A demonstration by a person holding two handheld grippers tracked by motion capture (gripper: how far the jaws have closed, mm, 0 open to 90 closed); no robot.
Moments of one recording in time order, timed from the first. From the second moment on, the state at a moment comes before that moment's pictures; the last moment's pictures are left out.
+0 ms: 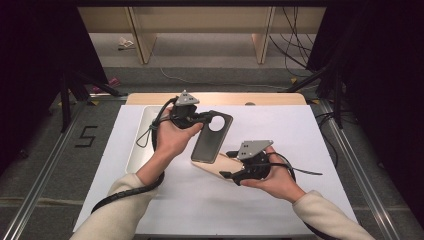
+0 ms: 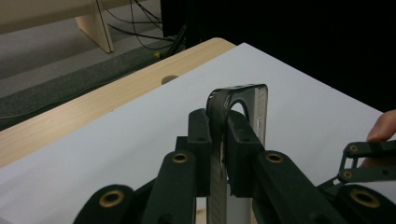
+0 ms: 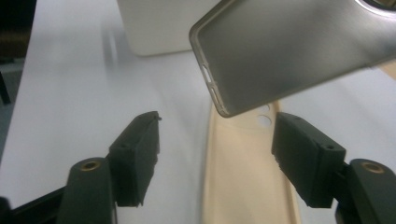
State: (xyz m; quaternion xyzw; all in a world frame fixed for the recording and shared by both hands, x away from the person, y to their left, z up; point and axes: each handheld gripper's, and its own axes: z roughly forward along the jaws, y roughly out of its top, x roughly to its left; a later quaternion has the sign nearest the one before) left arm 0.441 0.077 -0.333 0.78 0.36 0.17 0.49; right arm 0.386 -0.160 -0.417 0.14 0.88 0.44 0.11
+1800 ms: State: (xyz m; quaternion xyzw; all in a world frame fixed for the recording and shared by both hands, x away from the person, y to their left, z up) left arm 0.445 0.149 -0.308 0.76 0.33 0.23 0.51; right arm 0.388 -0.230 -0.422 0.25 0.83 0.50 0.10
